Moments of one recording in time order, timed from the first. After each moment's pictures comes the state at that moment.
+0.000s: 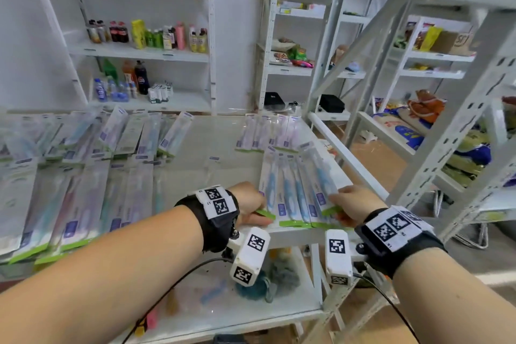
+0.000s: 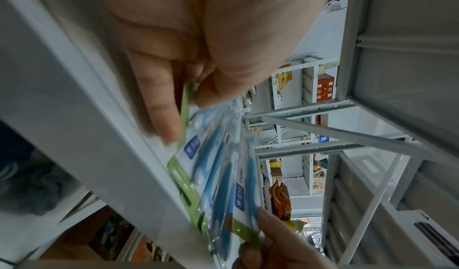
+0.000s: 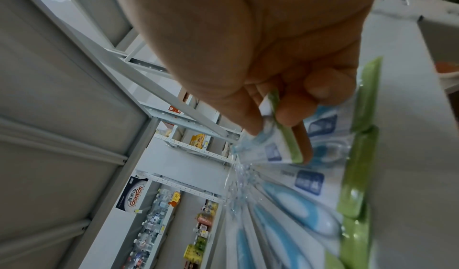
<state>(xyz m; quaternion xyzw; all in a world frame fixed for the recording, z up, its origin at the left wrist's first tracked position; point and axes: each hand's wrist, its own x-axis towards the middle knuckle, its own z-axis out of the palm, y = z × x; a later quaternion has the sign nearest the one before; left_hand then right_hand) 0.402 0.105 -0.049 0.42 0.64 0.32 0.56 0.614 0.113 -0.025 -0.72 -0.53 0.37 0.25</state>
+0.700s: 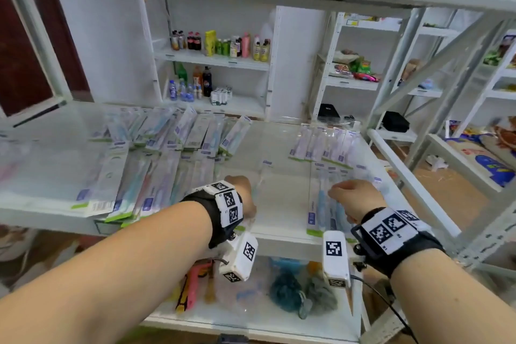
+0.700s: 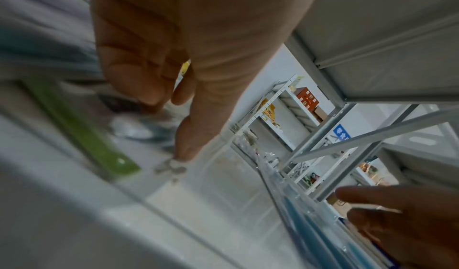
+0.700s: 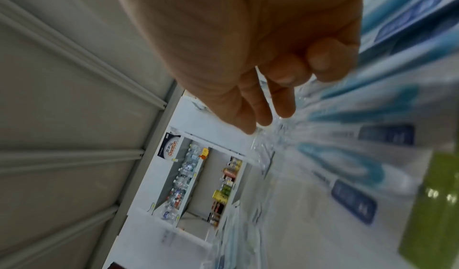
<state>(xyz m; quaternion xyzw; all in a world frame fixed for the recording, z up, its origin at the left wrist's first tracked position) 0.303 0.080 -0.027 0.56 0.81 -0.01 0.20 0.526 0.122 -0.009 -0.64 -0.65 0.33 0.24</state>
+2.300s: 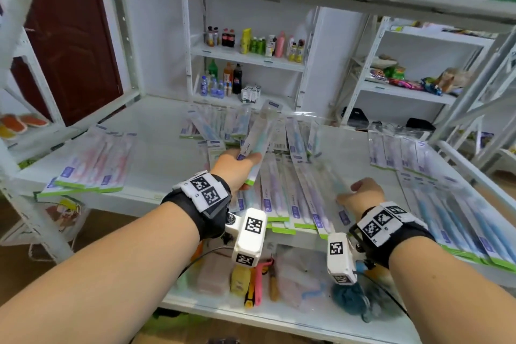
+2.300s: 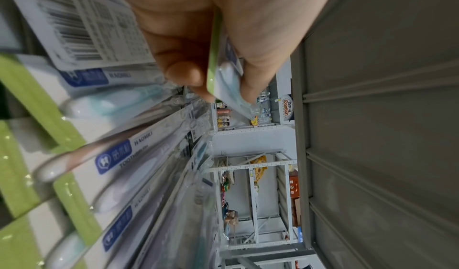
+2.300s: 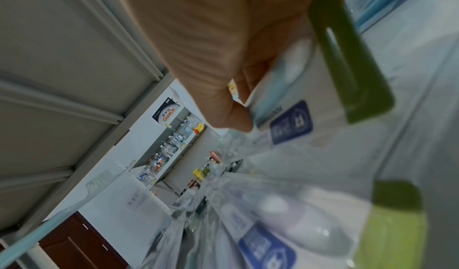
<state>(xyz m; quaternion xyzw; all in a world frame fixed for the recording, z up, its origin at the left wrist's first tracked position) 0.082 -0.027 -0.017 0.33 0.65 0.58 0.37 0.313 0.074 -0.032 -0.72 -0.61 0.26 0.20</state>
